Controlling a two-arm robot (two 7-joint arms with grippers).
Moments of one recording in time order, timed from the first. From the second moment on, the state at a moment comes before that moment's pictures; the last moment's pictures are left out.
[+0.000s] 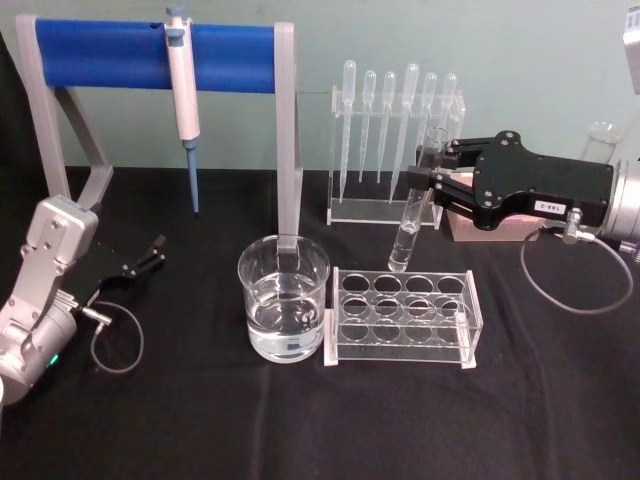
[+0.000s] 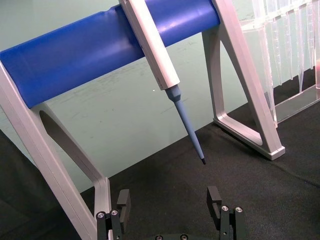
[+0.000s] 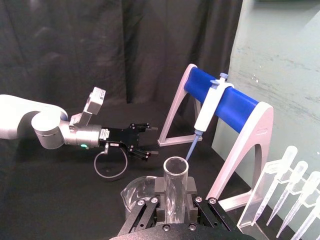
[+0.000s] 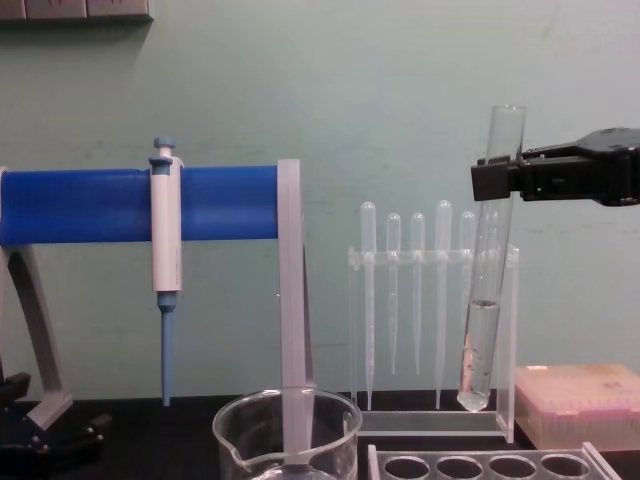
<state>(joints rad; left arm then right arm) -0.20 0.60 0.45 -1.41 -0.25 -0.12 0.03 0.52 0.79 -0.50 -1.68 0.70 0.17 0.77</state>
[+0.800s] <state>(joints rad) -0.20 0.60 0.45 -1.41 -0.25 -0.12 0.03 0.52 0.79 -0.50 -1.68 0.70 0.17 0.77</state>
